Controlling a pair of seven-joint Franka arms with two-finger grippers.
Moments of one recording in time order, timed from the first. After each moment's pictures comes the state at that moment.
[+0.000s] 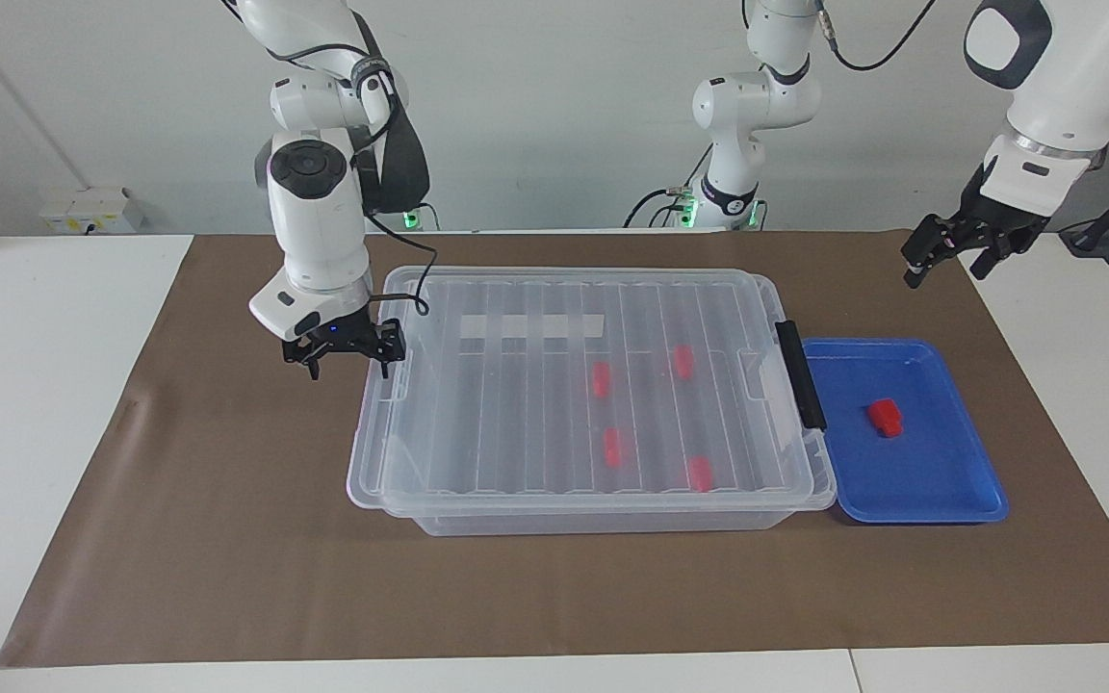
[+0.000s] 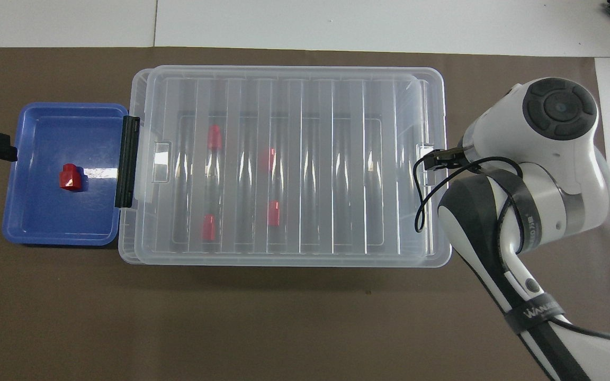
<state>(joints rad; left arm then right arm) 0.05 0.00 0.00 -1.62 0.01 1.70 -0.04 0.24 0.16 -0.03 -1.80 -0.19 1.99 0.21</state>
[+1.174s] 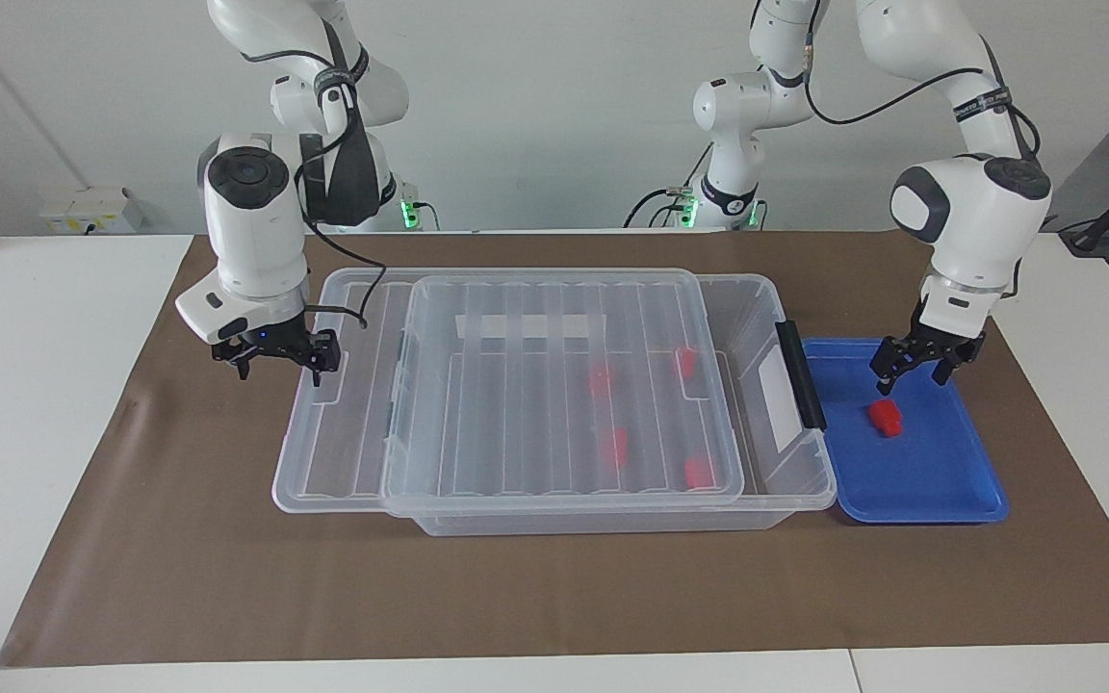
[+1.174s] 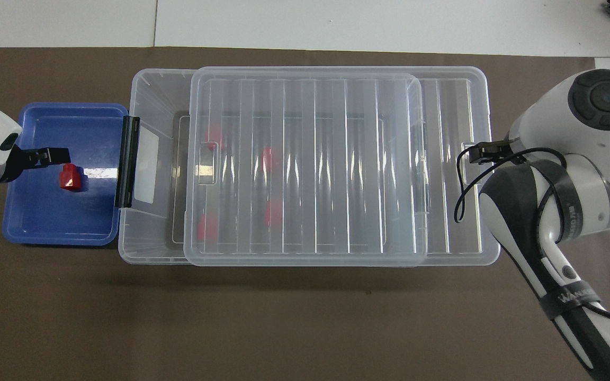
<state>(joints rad) 0.11 0.10 0.00 -2.13 0.01 2.51 0.02 0.13 0.15 -0.04 -1.80 -0.27 1.97 0.21</state>
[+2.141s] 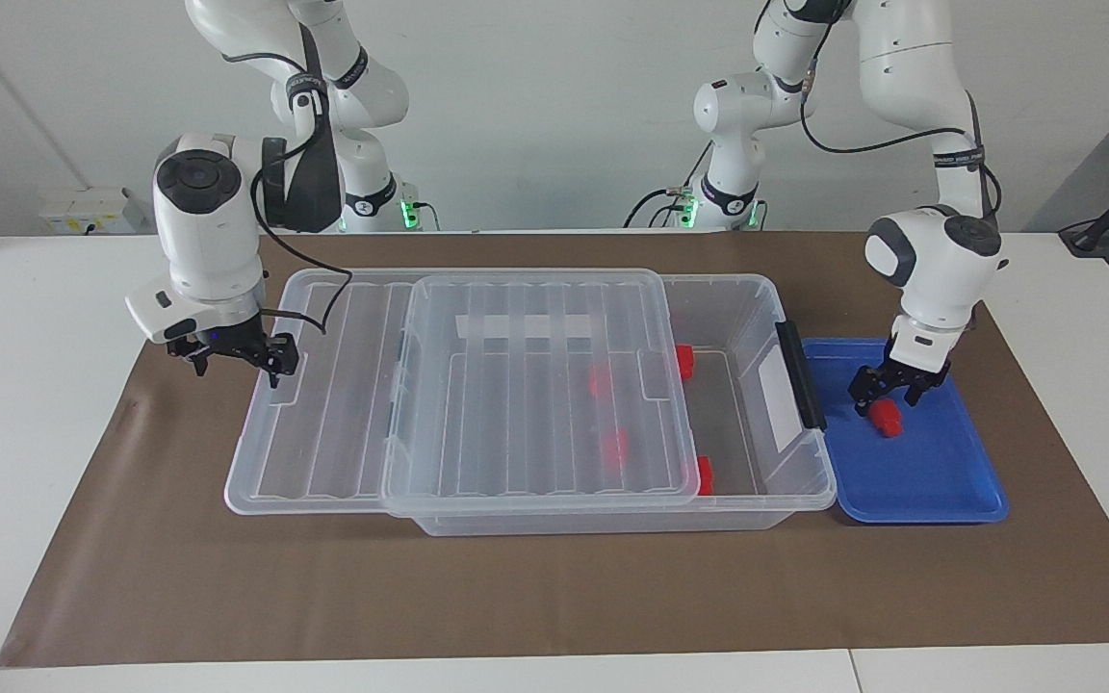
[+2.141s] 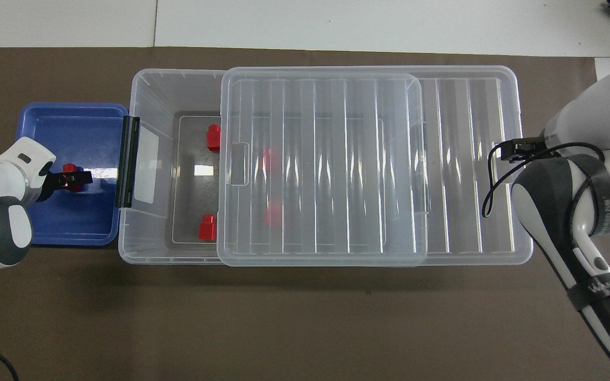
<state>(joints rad) 0.15 0.21 -0.01 -2.20 0.01 2.63 0.03 0.05 0.15 -0.04 -1.80 -0.30 1.96 0.21</state>
